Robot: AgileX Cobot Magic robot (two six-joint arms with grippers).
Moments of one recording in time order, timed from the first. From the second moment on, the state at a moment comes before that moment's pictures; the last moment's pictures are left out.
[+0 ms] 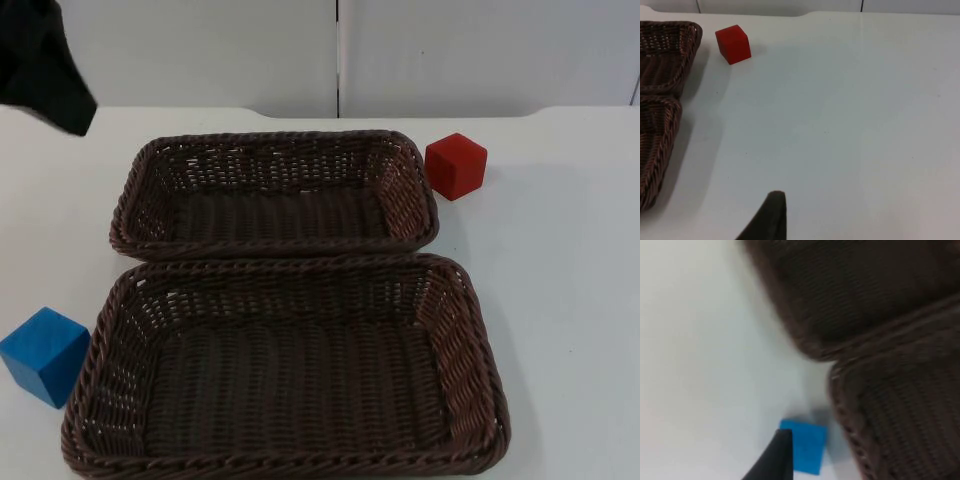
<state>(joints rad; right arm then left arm) 0.10 0.00 -0.52 -0.05 1.08 0.01 -0.19 1.25 -0.96 -0.12 0.81 0.12</state>
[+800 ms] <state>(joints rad) 0.10 0.00 -0.52 -0.05 1.08 0.01 -0.19 1.29 -0.96 -0.06 0.75 -0.02</state>
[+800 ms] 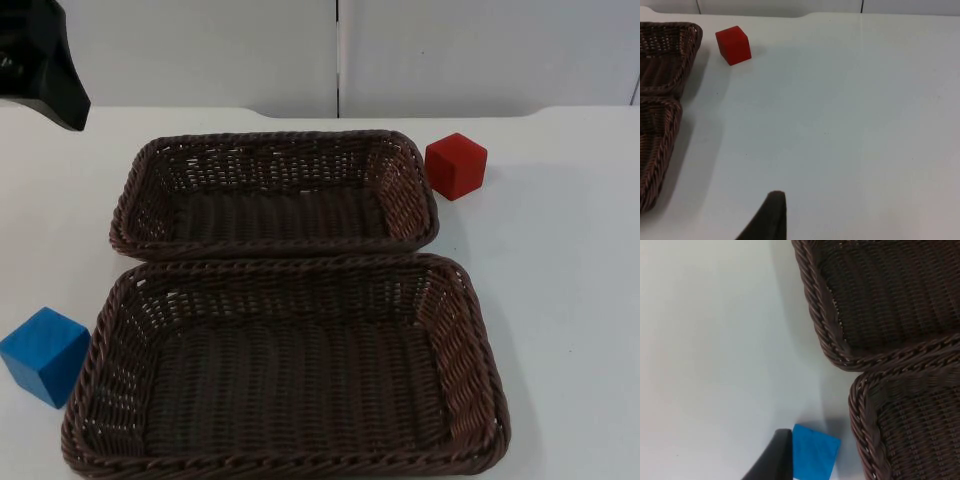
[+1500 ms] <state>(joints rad) 0.10 0.65 -0.68 -0.05 0.80 0.05 -0.19 1.29 -0.96 -0.13 0.78 0.02</state>
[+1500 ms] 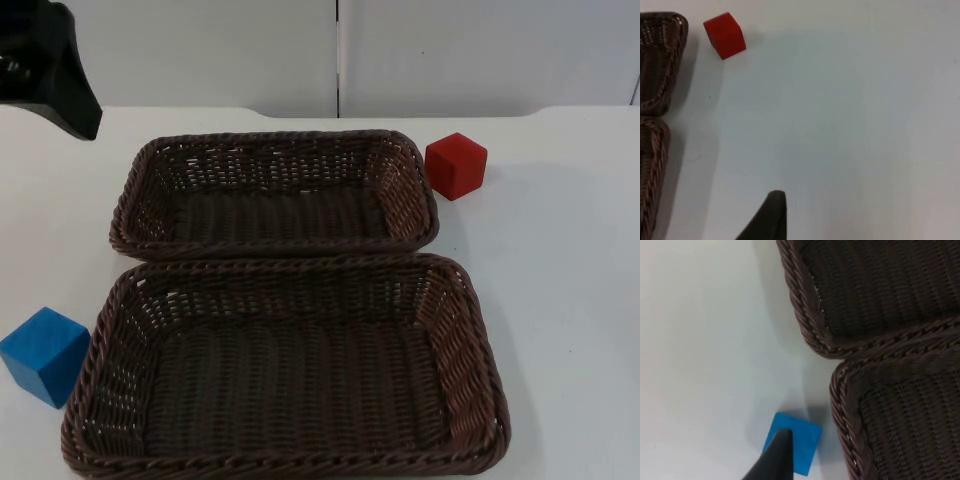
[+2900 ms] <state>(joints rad) 0.10 1.16 -0.96 -0.01 0.72 -0.03 0.05 1.46 -0.78 -0.22 0.68 0.33</state>
